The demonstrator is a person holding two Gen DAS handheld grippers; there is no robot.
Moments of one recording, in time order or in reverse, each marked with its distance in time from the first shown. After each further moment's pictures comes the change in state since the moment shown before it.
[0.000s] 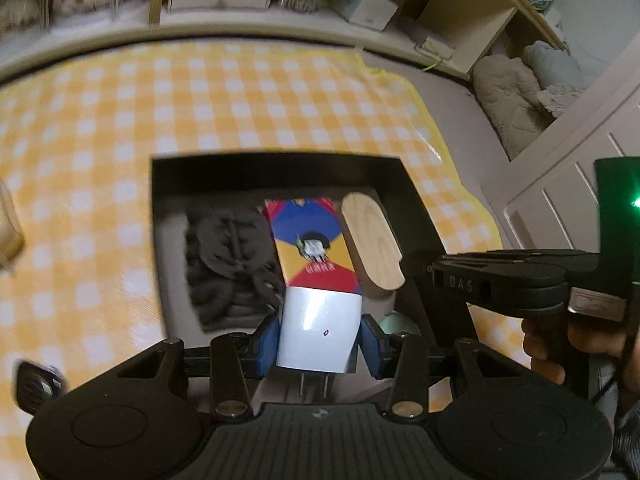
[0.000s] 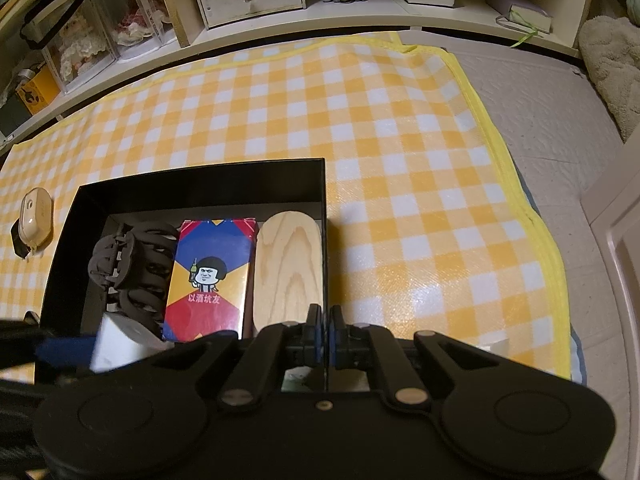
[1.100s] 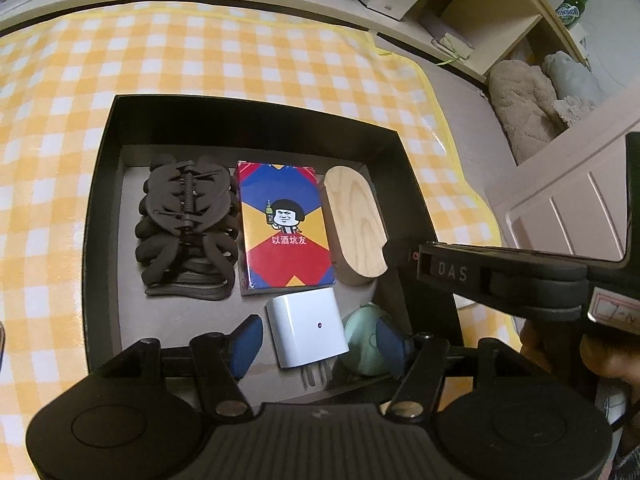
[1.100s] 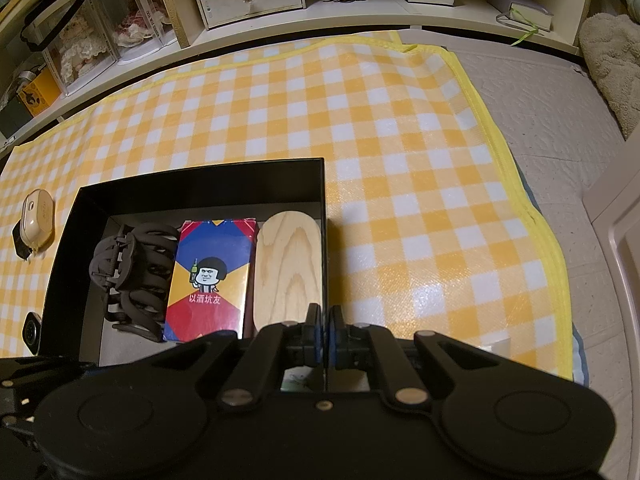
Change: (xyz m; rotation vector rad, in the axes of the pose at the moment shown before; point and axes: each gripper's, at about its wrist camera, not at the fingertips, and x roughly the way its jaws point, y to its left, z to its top) left arm 0.026 -0.017 -0.011 -0.099 0.009 -0.006; right arm -0.001 0.000 0.001 -0.001 0.002 0.001
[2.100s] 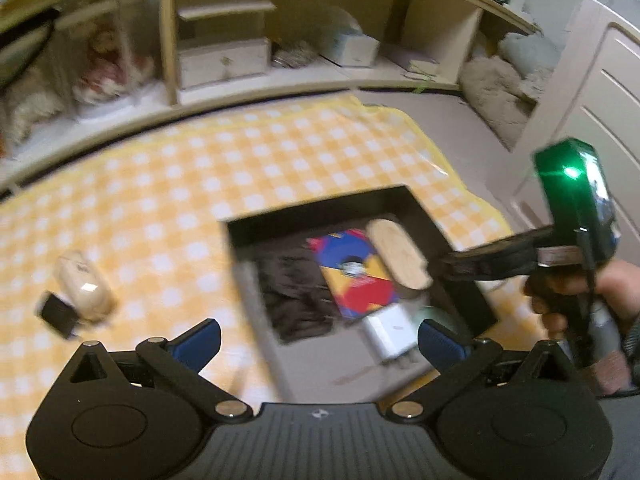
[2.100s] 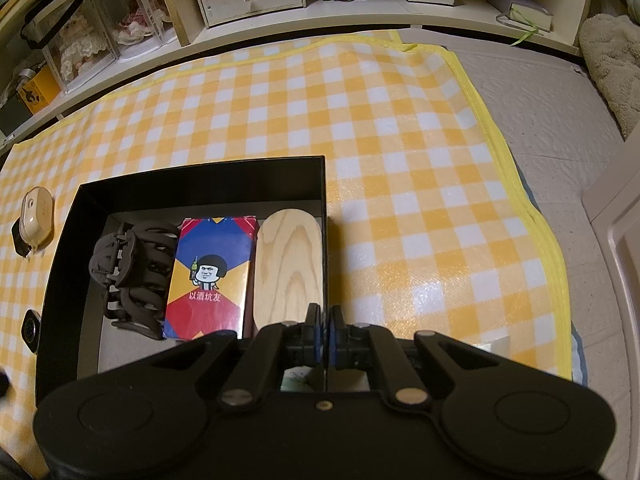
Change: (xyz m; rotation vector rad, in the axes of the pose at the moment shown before) left arm -0.101 0.020 0.000 0.307 -0.161 0.163; right arm 0.000 0.000 0.001 -0.003 0.000 0.001
